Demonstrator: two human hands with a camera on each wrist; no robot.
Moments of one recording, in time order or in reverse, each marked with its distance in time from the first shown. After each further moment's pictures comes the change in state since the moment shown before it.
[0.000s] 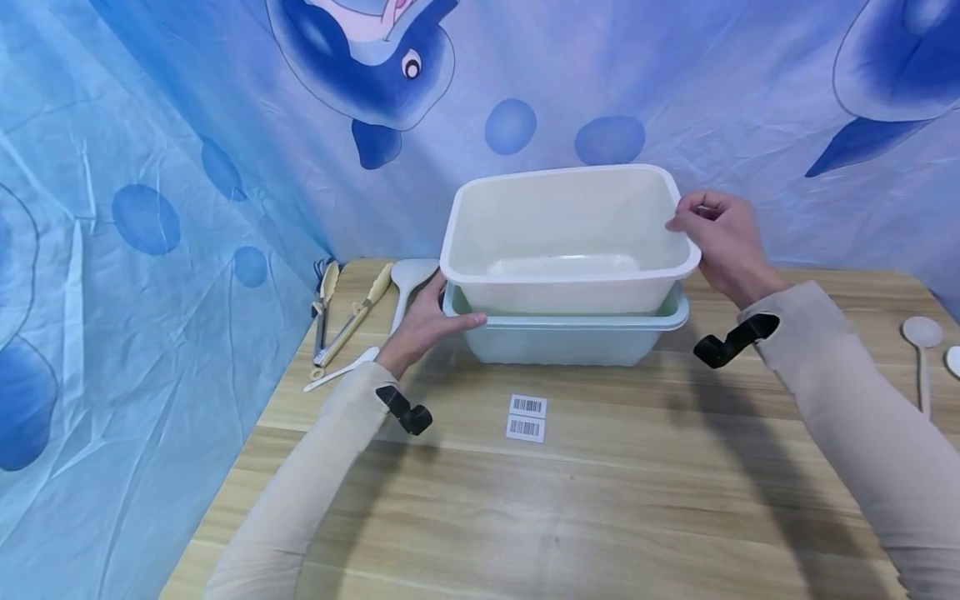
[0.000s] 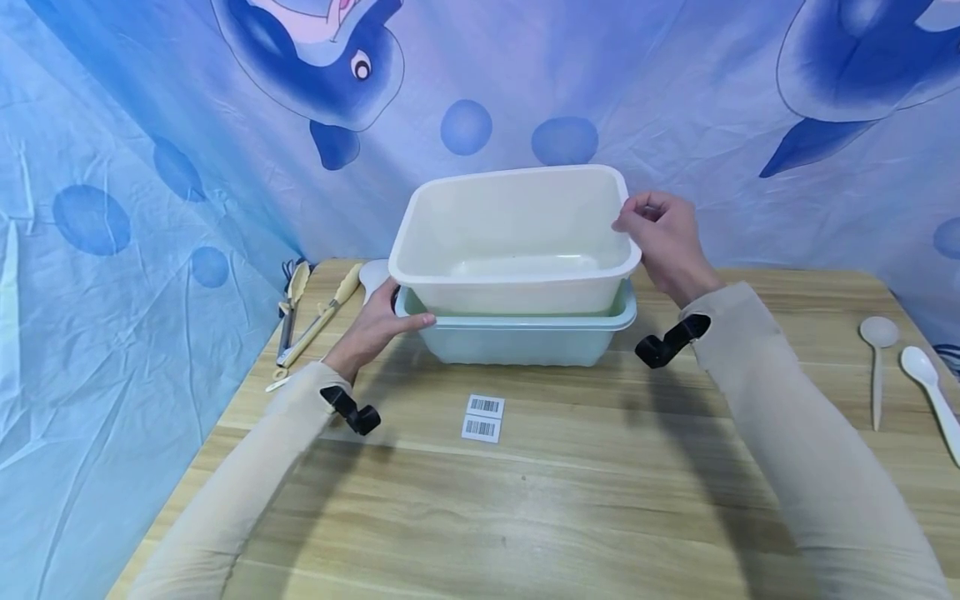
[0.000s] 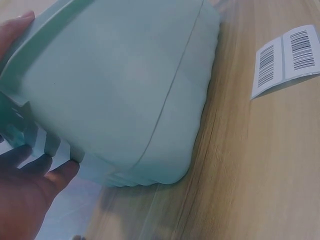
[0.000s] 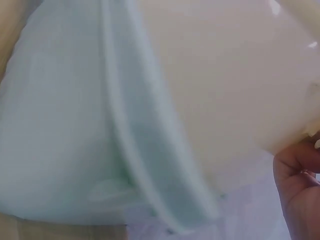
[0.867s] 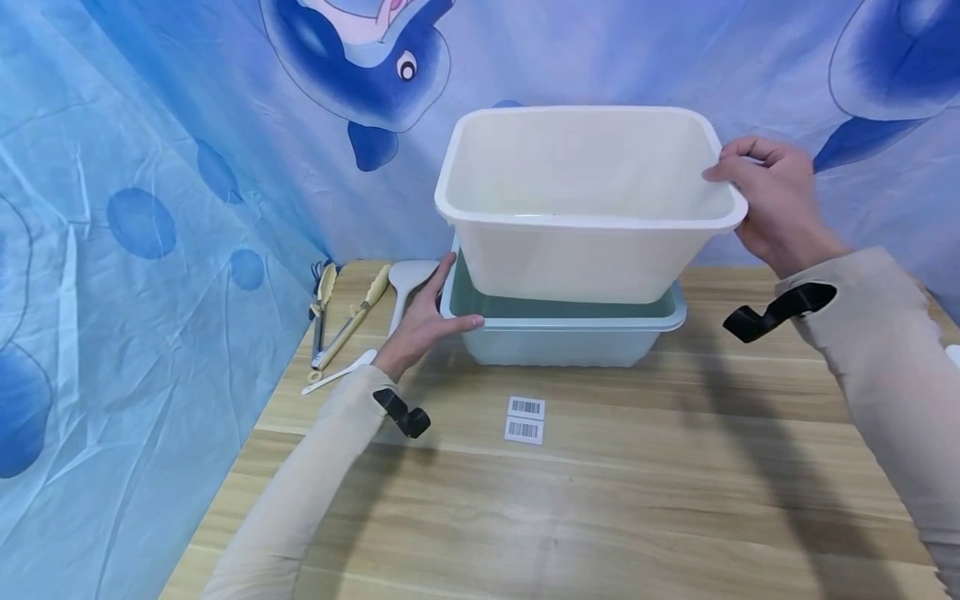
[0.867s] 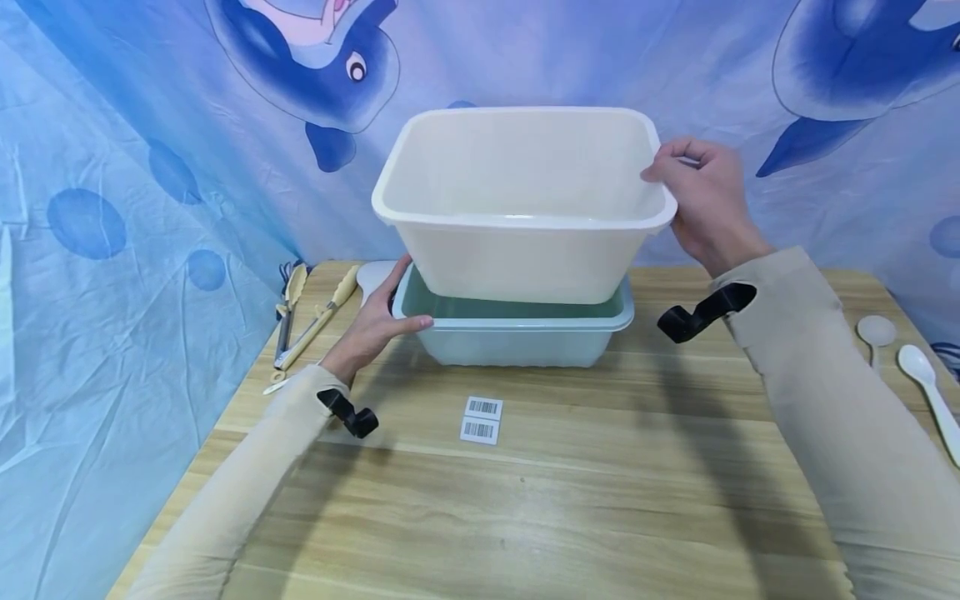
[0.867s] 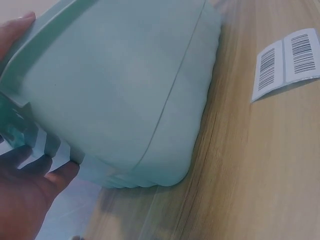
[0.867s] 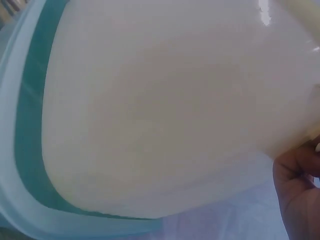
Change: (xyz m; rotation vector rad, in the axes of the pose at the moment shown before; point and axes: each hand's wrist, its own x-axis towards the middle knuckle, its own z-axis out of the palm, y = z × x) left_hand 0.013 -0.031 -0.002 0.039 0.017 -0.024; right_hand 0.001 -0.054 -0.011 0.243 0.018 -0.049
